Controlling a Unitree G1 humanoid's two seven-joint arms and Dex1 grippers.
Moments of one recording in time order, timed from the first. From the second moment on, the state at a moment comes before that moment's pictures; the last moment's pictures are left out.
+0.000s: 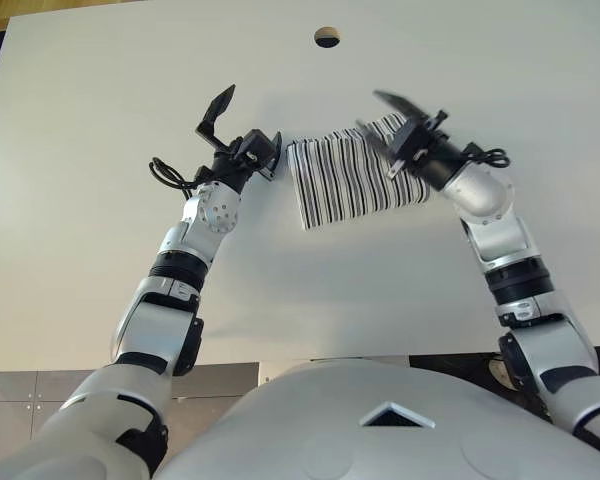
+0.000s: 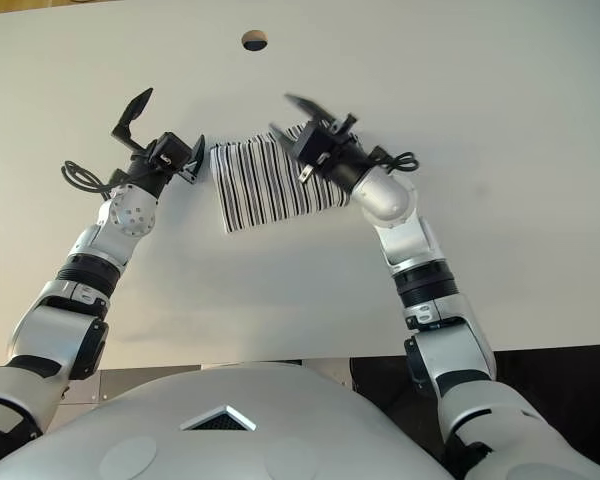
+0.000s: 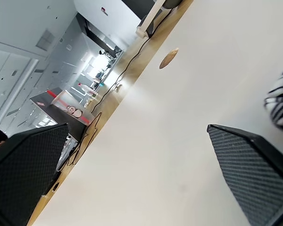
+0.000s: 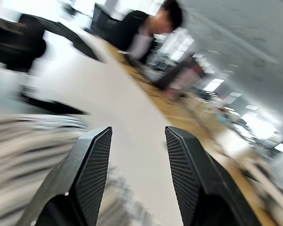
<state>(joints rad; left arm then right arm) -0.39 0.36 -0.27 0.83 0.48 -0.46 0.16 -0.32 -0.31 0.35 0.29 -0.16 -0.38 0.52</state>
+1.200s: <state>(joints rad) -0.55 -0.05 0.01 0.87 0.01 -0.62 0.09 -0.51 -0.42 -0.30 0.81 0.03 -0.59 -0.31</state>
